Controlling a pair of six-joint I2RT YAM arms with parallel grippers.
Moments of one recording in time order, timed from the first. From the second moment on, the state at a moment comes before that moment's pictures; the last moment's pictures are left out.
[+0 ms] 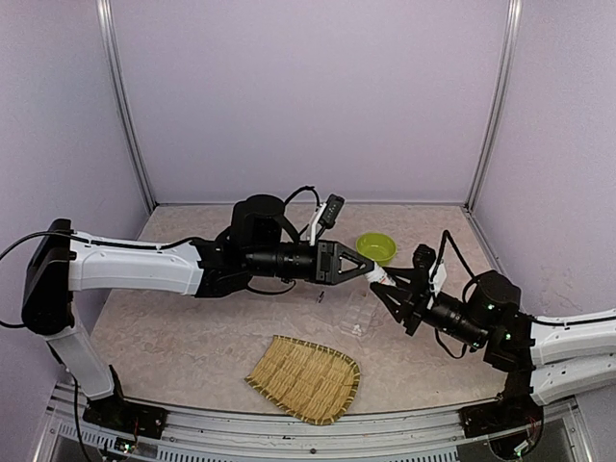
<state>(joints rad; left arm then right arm) -1.02 1.71 1.19 0.35 0.47 -0.70 1.05 0.95 0.33 0.69 0.11 -0.10</state>
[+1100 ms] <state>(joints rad) -1.03 1.66 1.12 0.37 0.61 -0.54 1.05 0.86 0.34 0.66 -0.04 0.05</state>
